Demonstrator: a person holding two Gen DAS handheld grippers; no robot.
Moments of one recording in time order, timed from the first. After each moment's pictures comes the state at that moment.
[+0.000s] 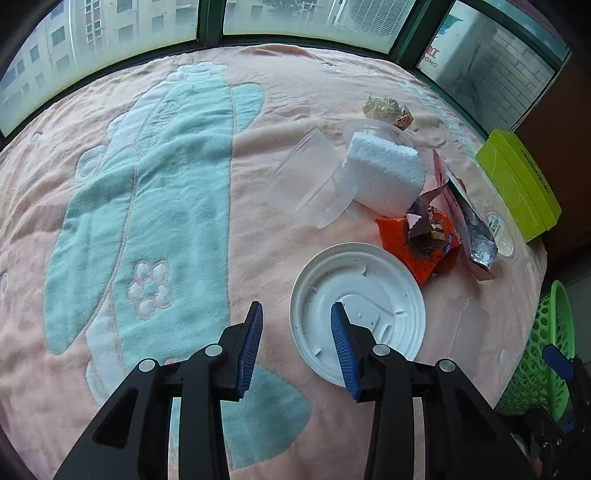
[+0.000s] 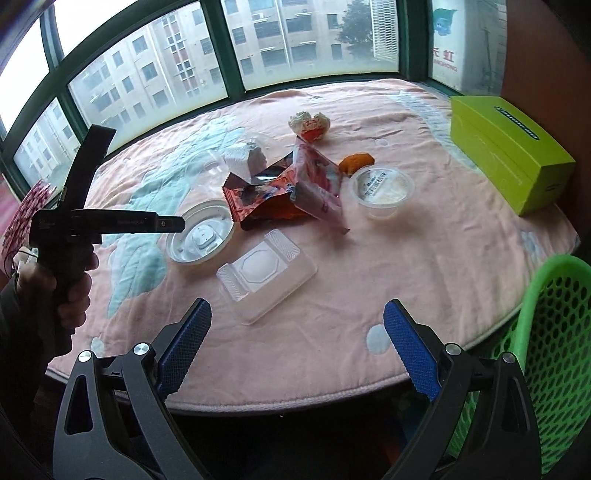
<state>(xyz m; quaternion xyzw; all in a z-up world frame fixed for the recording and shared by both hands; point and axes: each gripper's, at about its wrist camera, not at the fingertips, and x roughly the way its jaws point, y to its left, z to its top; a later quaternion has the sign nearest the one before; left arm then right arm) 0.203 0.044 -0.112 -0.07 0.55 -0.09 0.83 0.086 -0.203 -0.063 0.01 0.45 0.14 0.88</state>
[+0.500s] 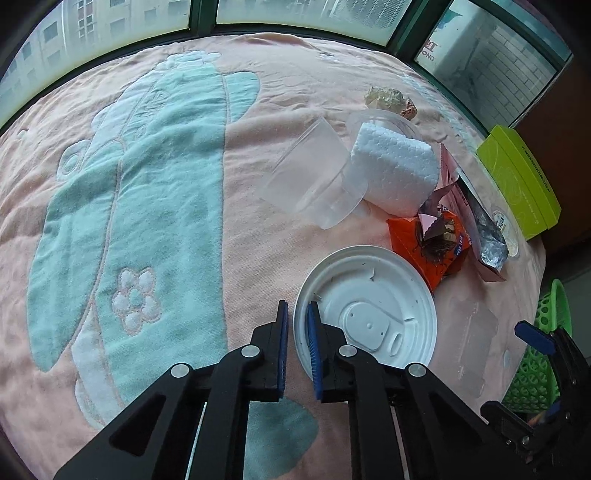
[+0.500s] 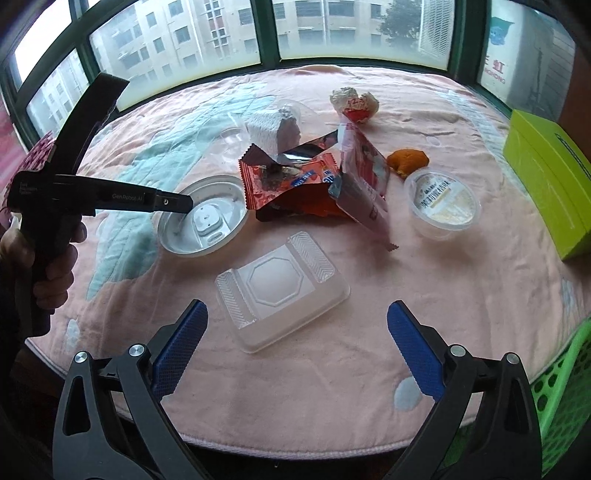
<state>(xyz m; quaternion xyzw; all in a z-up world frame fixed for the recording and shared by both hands) 0.214 0.046 -0.124 -0.07 0.56 -0.10 0.82 0.128 -0.171 -0.095 -0.07 0.47 0.19 0.86</state>
